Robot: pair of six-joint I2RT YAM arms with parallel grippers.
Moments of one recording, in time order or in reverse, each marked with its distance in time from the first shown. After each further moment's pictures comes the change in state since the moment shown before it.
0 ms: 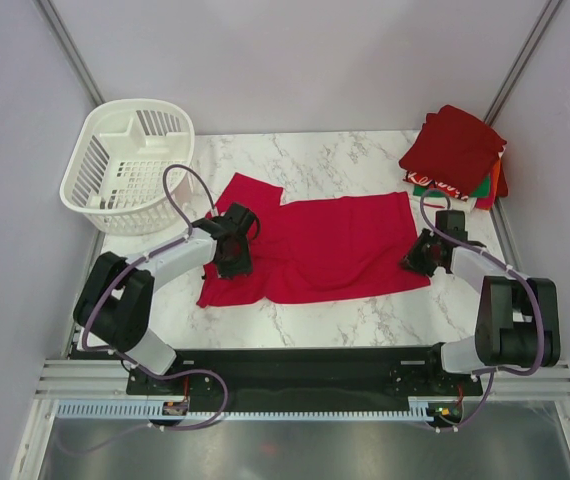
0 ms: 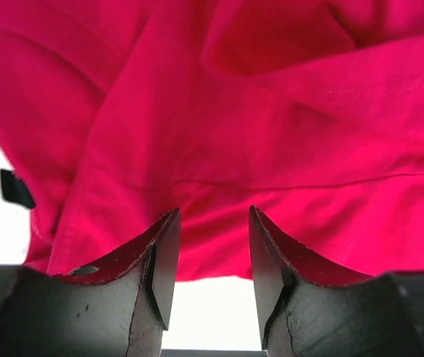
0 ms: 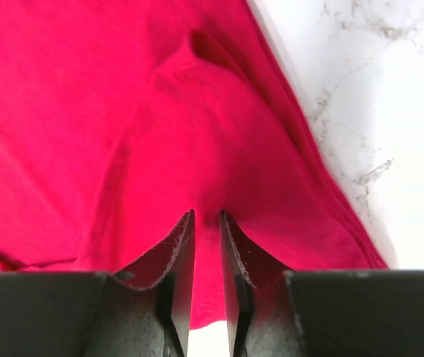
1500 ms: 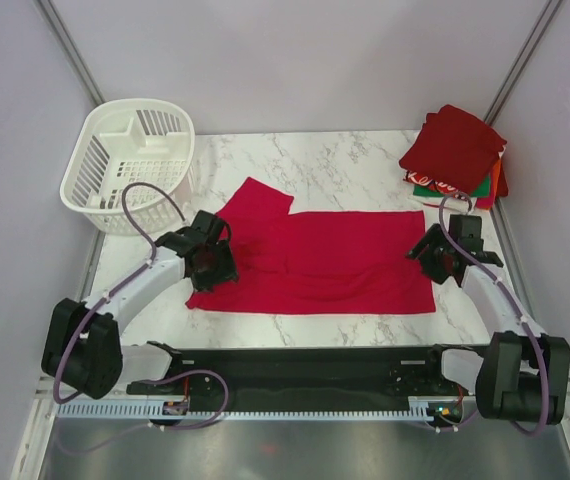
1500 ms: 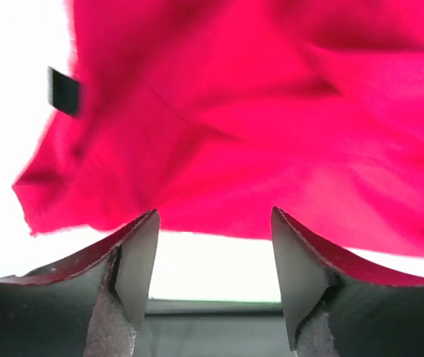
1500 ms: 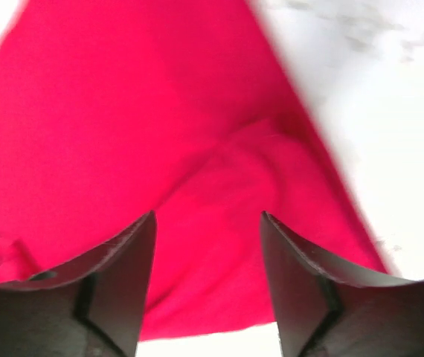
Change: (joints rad) left arm 0.149 -0.244 -0.172 -0.051 0.111 -0.032; right arm -0.048 -0.252 -0.050 -0.140 0.064 0.076
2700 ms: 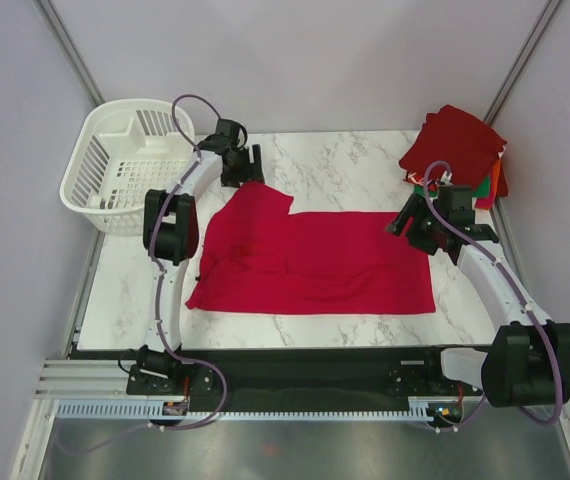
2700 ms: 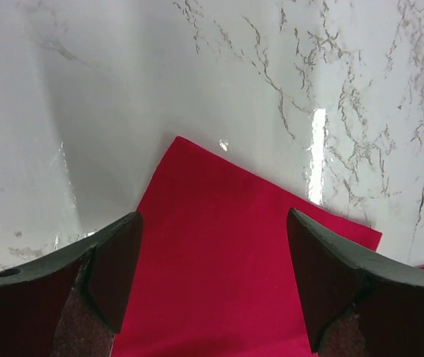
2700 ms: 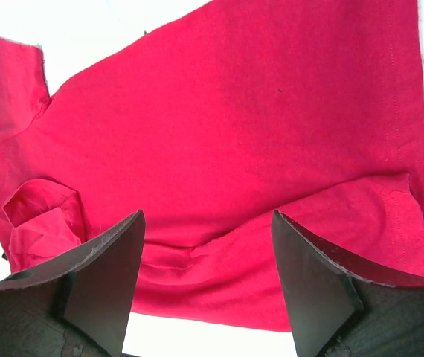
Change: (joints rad) left arm 0.157 1.099 1.317 0.086 0.192 0.427; right arm 0.149 0.045 0.268 -0.060 -0.072 -0.117
